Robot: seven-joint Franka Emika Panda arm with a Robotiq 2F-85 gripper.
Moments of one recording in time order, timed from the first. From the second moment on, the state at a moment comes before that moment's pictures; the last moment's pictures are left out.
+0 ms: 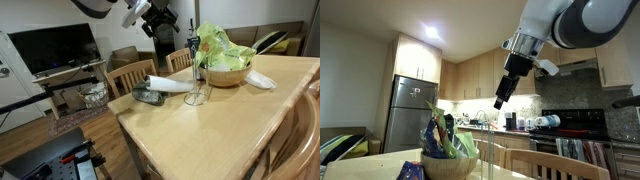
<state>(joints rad) 0.02 0.02 0.08 -2.24 -0.62 2.77 0.24</state>
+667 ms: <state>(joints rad) 0.04 0.11 0.08 -2.19 -0.71 2.77 0.42</state>
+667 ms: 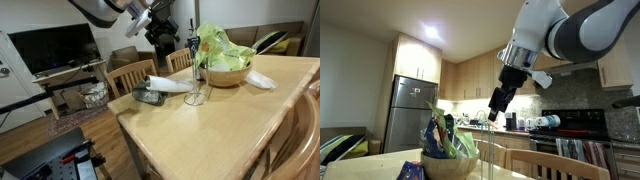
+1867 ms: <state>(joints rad) 0.05 0.32 0.02 -1.97 -0.82 2.77 0.57</state>
